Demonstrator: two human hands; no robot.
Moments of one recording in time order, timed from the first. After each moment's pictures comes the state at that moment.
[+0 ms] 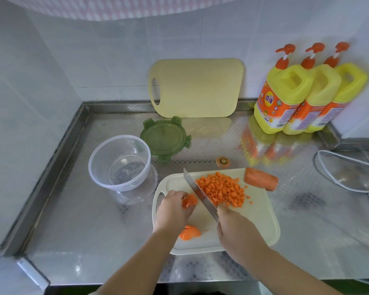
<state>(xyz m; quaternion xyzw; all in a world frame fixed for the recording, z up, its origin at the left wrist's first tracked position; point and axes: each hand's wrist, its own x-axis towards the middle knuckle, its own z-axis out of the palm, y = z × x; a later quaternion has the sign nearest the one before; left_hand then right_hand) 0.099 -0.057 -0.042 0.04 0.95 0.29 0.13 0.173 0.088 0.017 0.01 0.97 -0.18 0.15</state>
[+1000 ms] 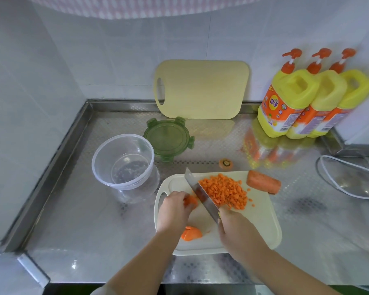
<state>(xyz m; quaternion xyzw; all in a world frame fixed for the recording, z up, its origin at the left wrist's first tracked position) 0.097 -0.058 -0.042 0.02 0.94 0.33 0.11 0.170 0.087 0.011 0.03 0.97 -0.19 0.15</state>
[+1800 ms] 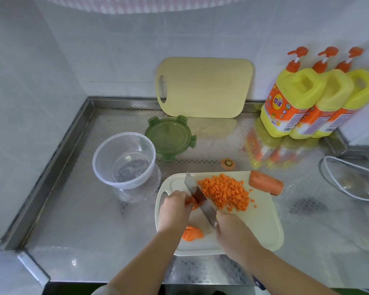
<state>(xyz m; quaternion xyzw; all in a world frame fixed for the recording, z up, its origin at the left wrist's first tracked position) 0.095 -0.058 -0.047 0.02 0.94 0.32 0.10 0.163 0.077 0.001 0.06 0.95 -0.20 0.22</state>
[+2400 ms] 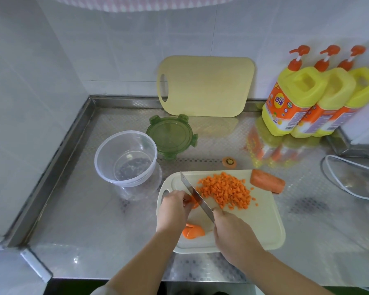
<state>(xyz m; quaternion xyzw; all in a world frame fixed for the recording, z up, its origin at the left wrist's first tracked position) 0.098 -0.064 -0.049 0.02 0.93 0.35 0.07 0.168 0.070 0.010 0.01 0.97 -0.16 0.17</state>
